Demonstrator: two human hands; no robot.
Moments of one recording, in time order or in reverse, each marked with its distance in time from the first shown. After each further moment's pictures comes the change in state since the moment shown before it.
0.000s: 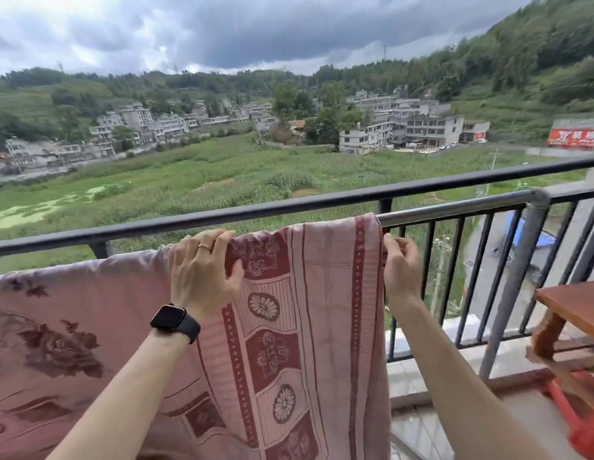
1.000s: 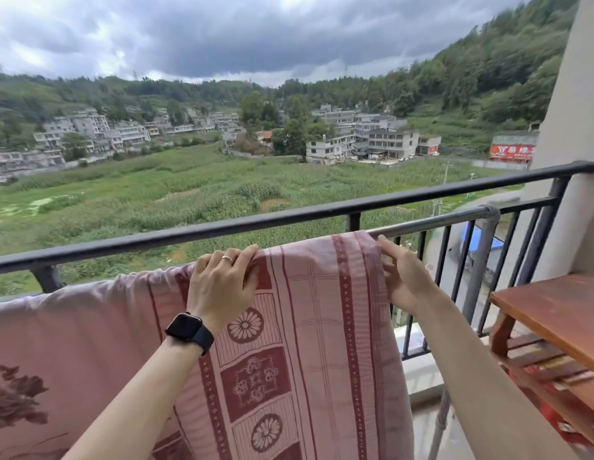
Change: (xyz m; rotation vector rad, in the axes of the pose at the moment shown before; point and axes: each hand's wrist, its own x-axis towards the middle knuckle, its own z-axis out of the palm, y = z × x) left_hand 0.018 0.010 0.020 -0.037 -0.048 0.169; right_hand 0.005 -0.032 -0.017 0.206 -0.451 0.391
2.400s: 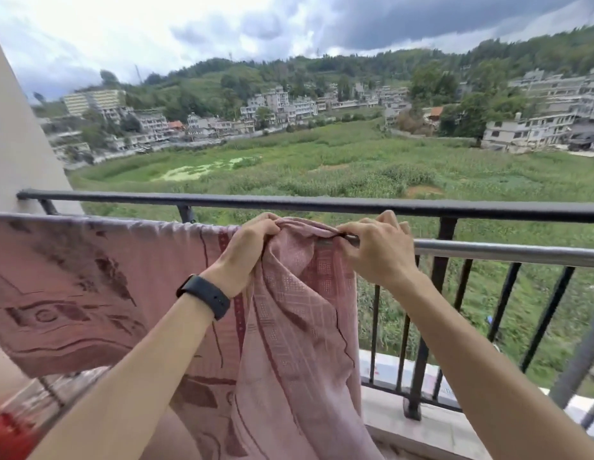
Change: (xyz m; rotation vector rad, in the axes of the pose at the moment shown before) left_hand -0.087 -0.027 -0.126 -1.133 -0.039 -1.011; right_hand 0.007 0.088 0.170 -1.512 -0.184 -0.887
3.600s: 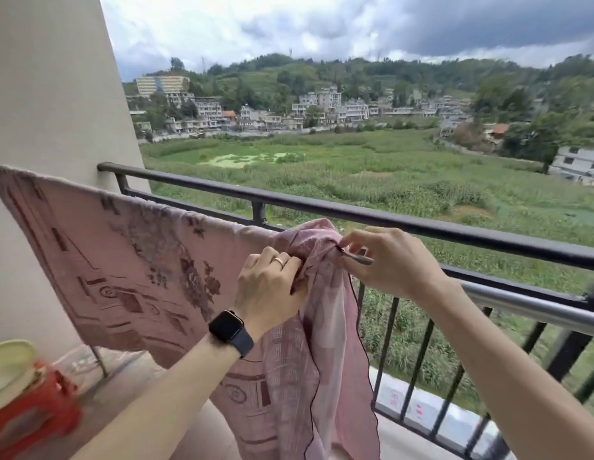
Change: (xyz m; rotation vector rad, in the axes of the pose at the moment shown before) left_hand -0.001 -0.118 -0.410 1.352 0.437 0.633; right_hand 0.102 -0.396 0.120 0.159 -0.118 -0.447
